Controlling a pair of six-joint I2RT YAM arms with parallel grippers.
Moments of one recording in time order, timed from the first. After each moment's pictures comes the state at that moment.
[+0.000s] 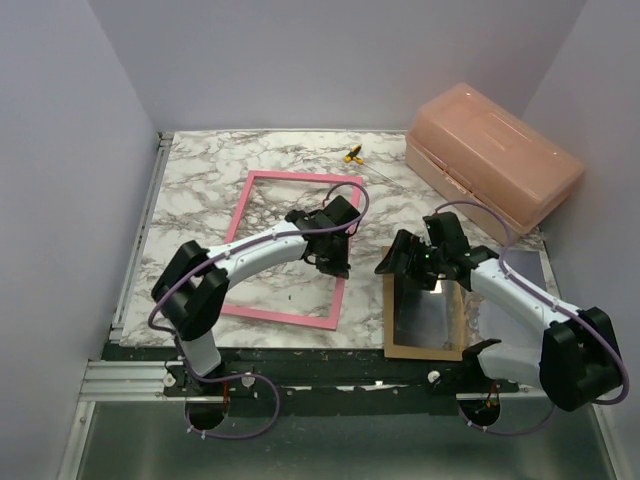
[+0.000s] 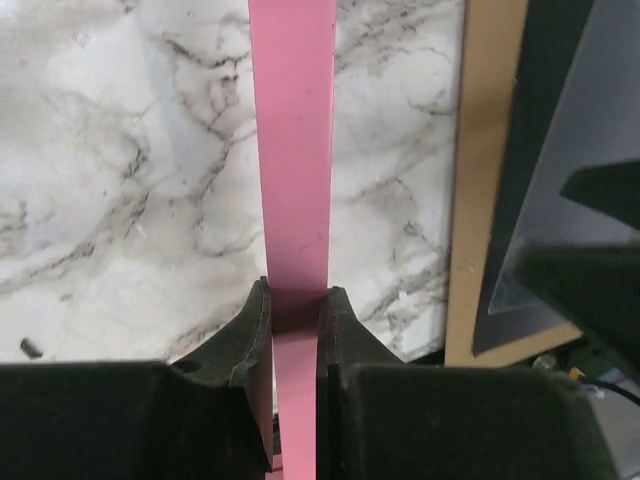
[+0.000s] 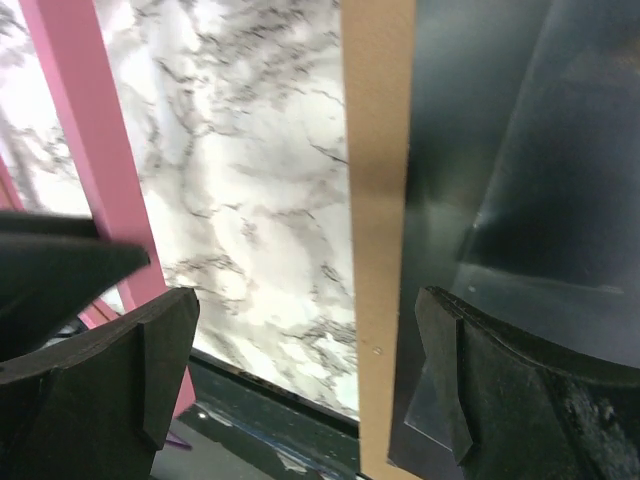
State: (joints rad) left arm -0.84 1.79 1.31 -0.65 0.07 -0.73; right arm 0.39 1.20 0.65 -0.41 -0.26 0.72
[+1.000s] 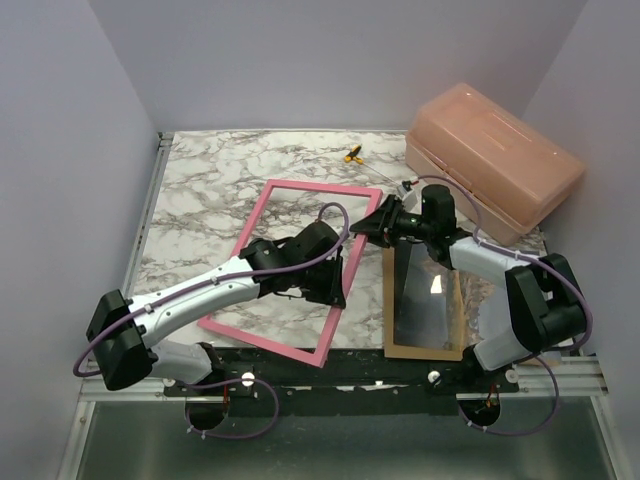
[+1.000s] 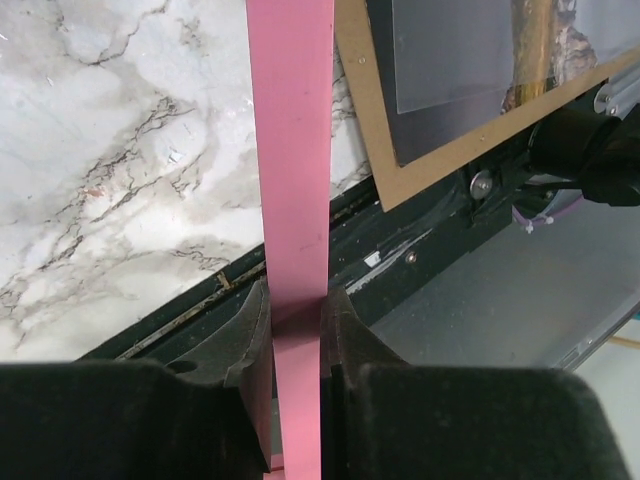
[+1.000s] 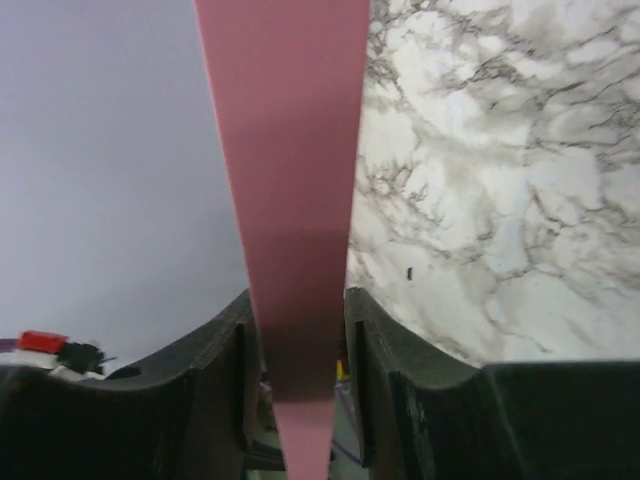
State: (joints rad) left arm -0.98 1.31 1.08 -0.69 0.16 -0.76; right arm 0.35 1.53 0.75 0.36 -0.73 1.10
